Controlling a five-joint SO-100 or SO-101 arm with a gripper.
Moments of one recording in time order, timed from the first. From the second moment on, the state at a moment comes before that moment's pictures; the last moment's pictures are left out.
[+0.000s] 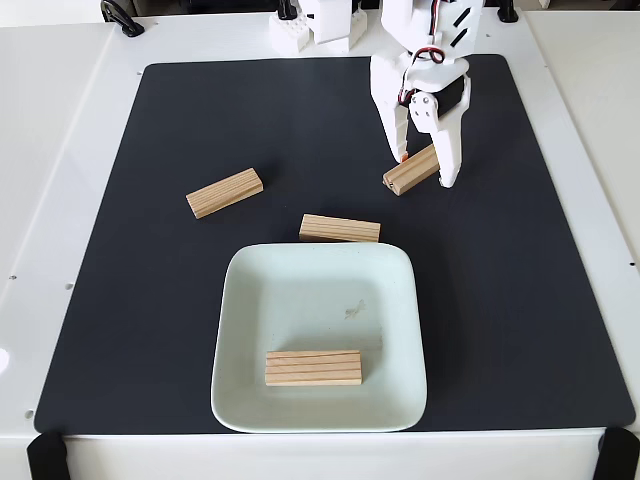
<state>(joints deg) -30.8 84.3 103.1 59.2 -20.2</state>
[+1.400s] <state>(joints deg) -30.9 84.3 106.7 55.5 -20.2</state>
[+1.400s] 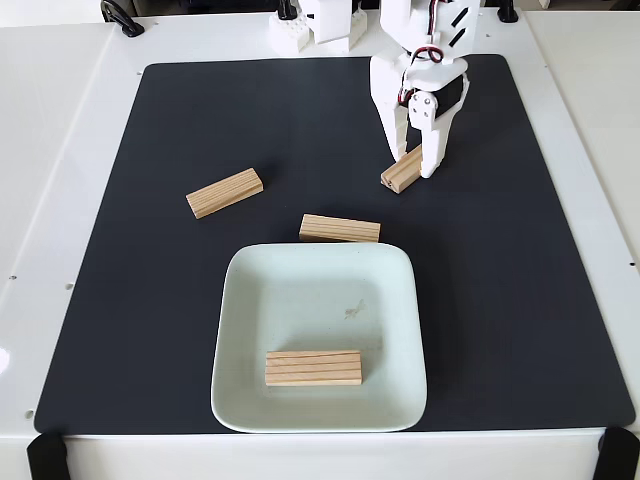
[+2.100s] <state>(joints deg) -30.1 107.8 110.3 55.2 -20.2</state>
